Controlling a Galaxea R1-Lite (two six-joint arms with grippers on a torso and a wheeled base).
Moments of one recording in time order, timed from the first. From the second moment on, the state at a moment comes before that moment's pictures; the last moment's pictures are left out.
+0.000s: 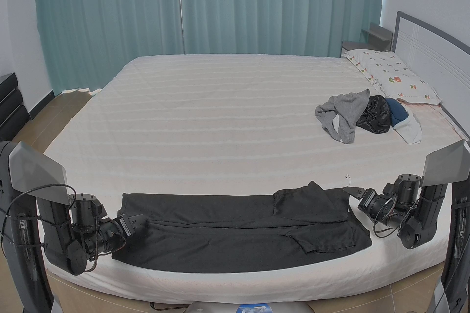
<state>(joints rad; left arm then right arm) -0.05 2.30 -0.23 -1.45 -0.10 -0.52 0.01 2.39 -0.45 -1.50 0.30 0.77</state>
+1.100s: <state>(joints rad) 0.02 2.29 -0.22 -1.45 -0.09 -0.52 0.01 2.38 -0.44 -1.50 0.30 0.77</state>
